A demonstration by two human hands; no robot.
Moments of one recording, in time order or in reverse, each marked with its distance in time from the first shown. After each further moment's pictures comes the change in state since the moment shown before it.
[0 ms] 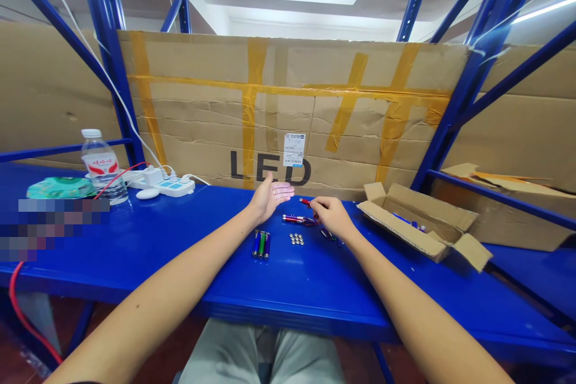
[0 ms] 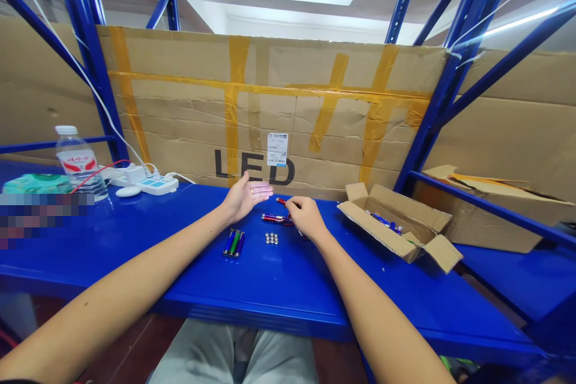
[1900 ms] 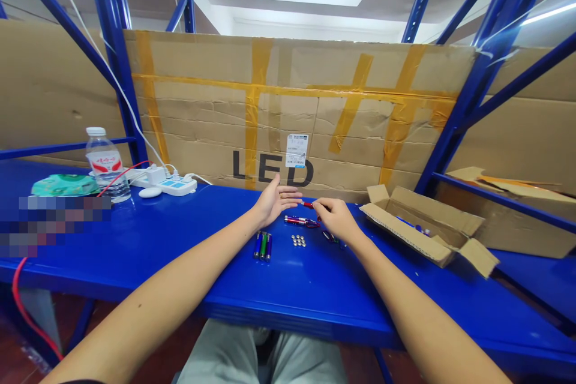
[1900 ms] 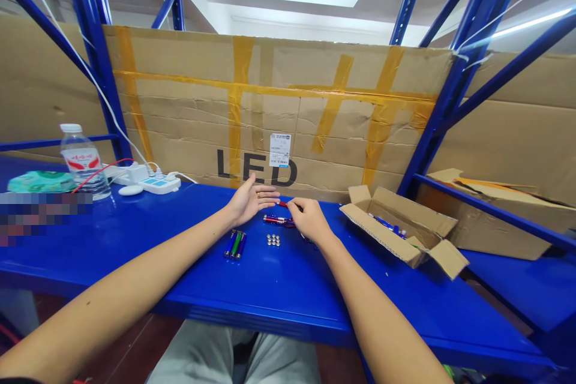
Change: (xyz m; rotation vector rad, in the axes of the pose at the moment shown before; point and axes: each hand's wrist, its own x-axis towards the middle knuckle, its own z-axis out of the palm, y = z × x) left_hand -0.006 -0.003 0.006 -0.001 -0.083 -0.056; right_hand -0.004 -0.010 -0.007 -0.158 -0.012 -0.148
